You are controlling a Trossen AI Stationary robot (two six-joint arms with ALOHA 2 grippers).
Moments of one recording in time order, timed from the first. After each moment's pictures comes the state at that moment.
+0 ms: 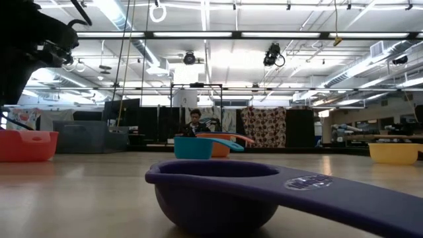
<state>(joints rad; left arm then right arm) -0.48 1.18 0.81 -1.17 -0.08 -0.60 -0.28 1.42 2.36 -1.40 0.10 -0.25</state>
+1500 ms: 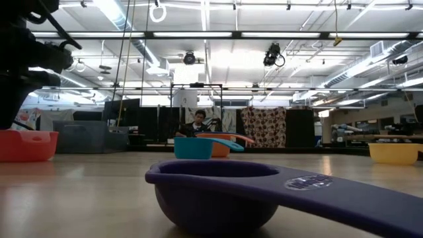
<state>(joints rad) -0.49 1.18 0.66 -1.03 -0.09 -0.51 -0.28 1.42 2.36 -1.42 0.10 -0.27</state>
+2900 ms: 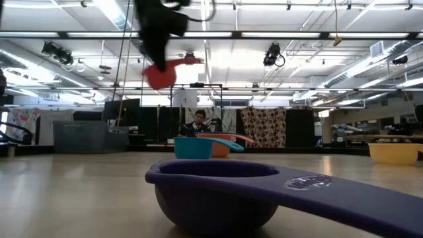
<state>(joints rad) 0.27 1.61 1.53 -1.14 -0.09 -0.11 -0.28 1.42 2.36 -1.41 0.16 -0.27</state>
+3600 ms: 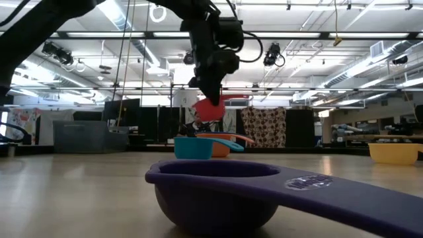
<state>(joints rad) 0.33 2.15 2.01 -1.15 0.04 -0.09 -0.28 1.42 2.36 -1.42 0.16 -0.27</state>
